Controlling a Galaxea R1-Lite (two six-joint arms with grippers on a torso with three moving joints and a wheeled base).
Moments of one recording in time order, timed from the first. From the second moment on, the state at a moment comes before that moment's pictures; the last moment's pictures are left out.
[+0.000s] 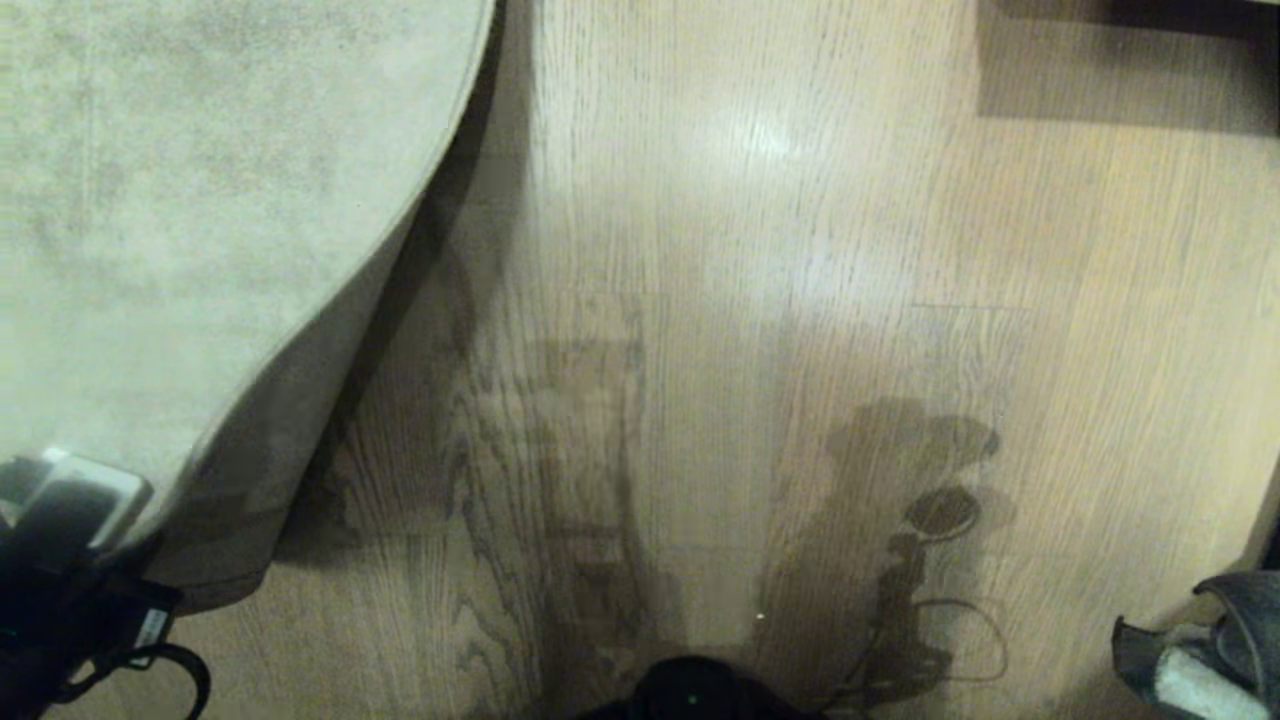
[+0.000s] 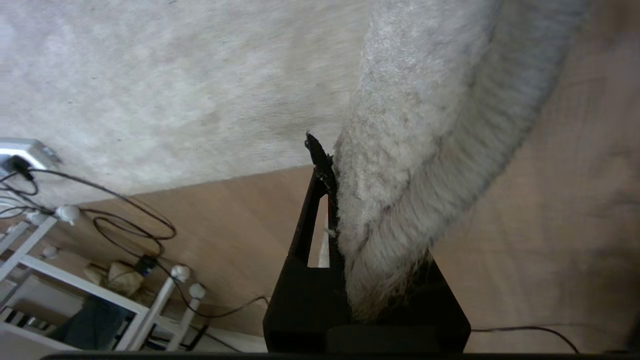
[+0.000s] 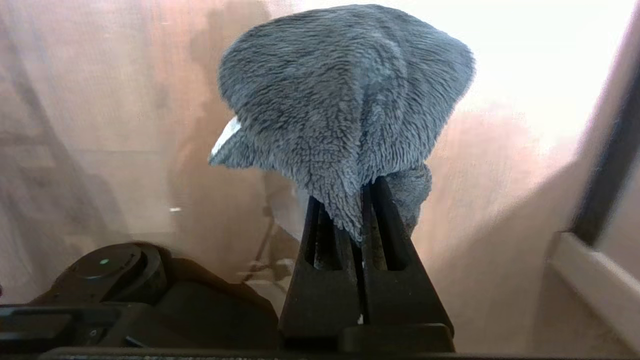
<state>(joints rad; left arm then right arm) 0.15 1.22 -0.12 -0.76 0.19 0.53 0.00 0.00 0.00 -0.01 -0.02 0.01</state>
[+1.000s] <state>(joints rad) 0.16 1.22 -0.18 -0.67 0.14 0.57 0.00 0.00 0.00 -0.01 -0.02 0.01</state>
